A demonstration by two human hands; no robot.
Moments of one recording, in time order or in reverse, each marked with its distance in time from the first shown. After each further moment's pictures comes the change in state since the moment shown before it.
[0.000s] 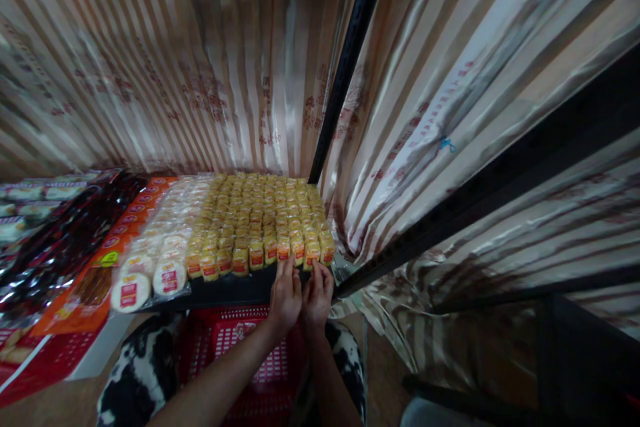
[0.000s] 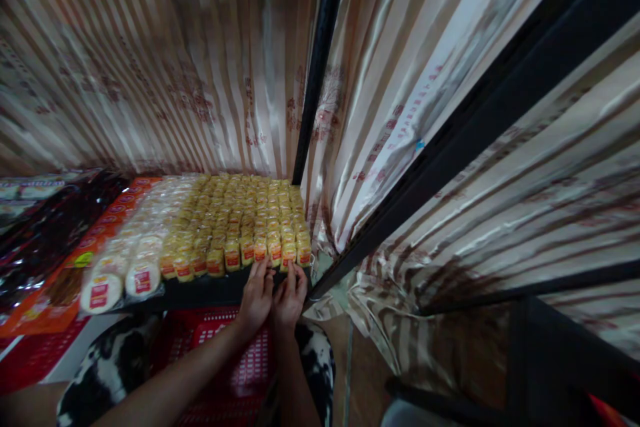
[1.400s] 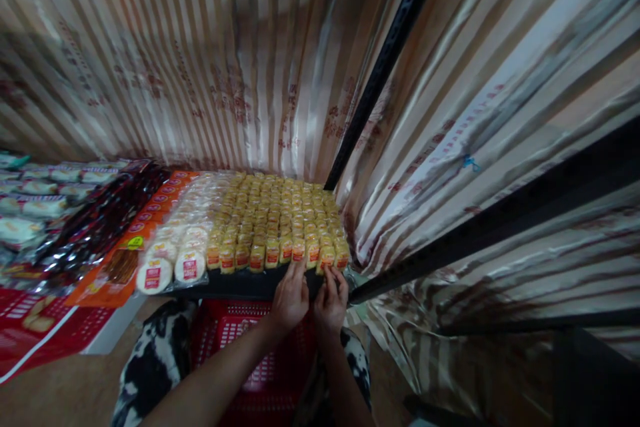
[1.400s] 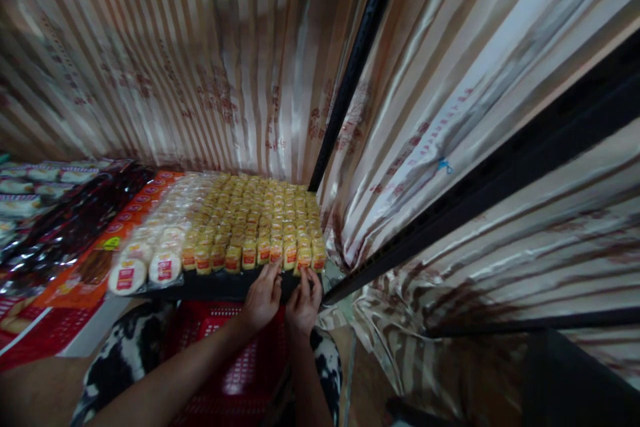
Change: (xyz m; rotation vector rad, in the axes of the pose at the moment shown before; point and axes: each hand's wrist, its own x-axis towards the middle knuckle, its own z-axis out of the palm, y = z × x) left_hand -0.004 0.002 -0.030 0.181 -0.058 0.220; right_hand 0.005 0.000 -0.009 -0.049 0.001 -0.177
